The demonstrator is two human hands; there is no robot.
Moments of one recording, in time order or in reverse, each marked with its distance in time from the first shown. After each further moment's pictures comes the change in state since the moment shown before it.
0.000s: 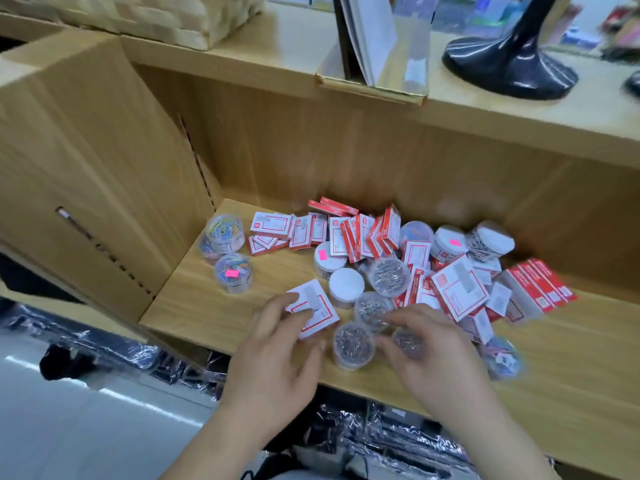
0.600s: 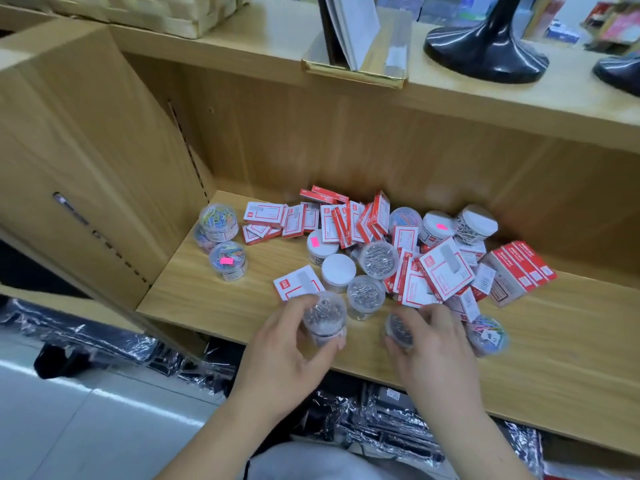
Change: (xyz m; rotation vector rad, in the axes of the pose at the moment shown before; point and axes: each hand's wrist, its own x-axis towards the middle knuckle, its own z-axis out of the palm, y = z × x) left_hand -0.010 0.020 0.011 -0.101 -0.052 -0.158; right_hand -0.028 0.024 0.022 -0.419 0.164 0.079
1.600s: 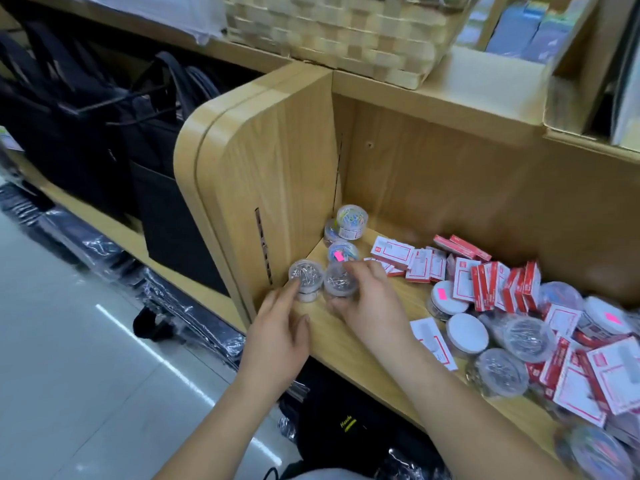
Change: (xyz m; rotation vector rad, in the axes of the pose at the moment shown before) left_hand 0.024 -0.126 -0.114 0.091 0.324 -0.198; right_hand 0.115 -0.231 0.088 0.592 -0.262 -0.336
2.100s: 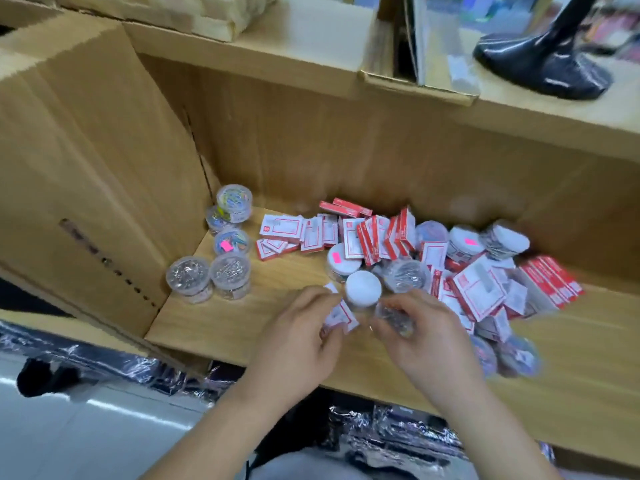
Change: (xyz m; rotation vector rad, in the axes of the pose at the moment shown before) left_hand -0.013 0.106 0.083 -0.068 -0.403 0.450; right_hand -0.134 0.071 -0.130 -0.212 0.265 0.258
